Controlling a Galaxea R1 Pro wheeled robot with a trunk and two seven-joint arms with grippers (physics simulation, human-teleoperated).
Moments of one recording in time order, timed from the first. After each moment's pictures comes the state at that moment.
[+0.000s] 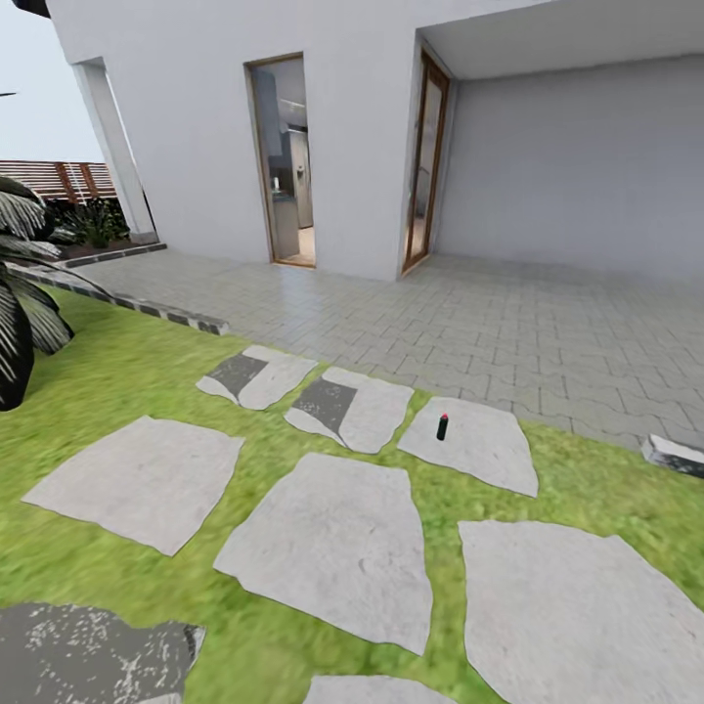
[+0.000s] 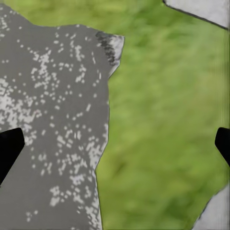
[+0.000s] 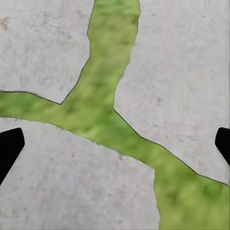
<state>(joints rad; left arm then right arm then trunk) -0.19 0.12 0.17 -0.40 0.05 -0.16 0.01 -0.07 -0.07 0.00 -0.60 0.00 -0.28 -0.02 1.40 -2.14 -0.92</state>
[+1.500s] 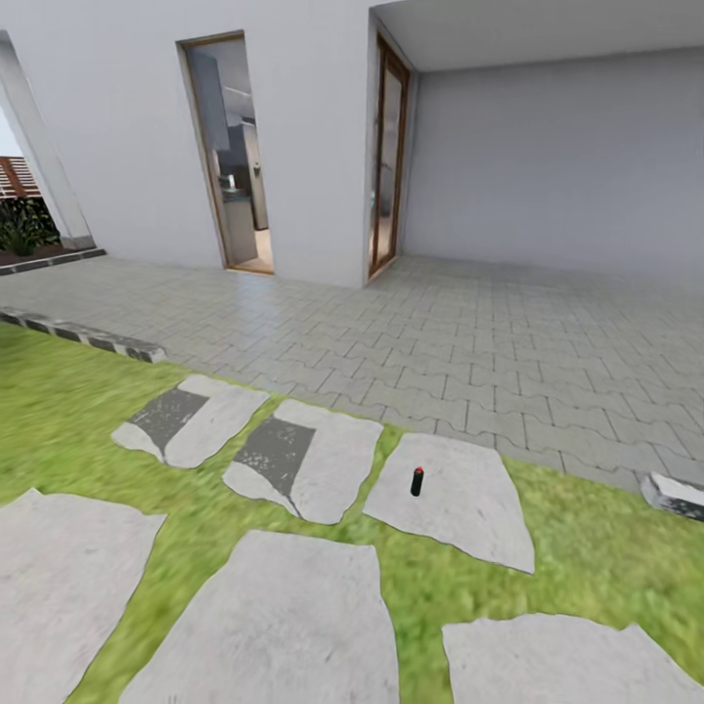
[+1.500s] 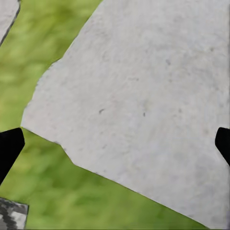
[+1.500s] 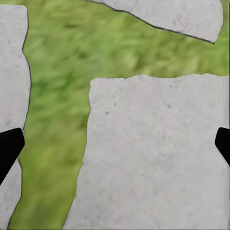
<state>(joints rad) -0.19 0.12 0.17 -0.40 0.05 -0.16 0.01 -0.07 -0.07 -0.01 -0.60 0.00 -0.28 -0.02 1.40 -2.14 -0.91</state>
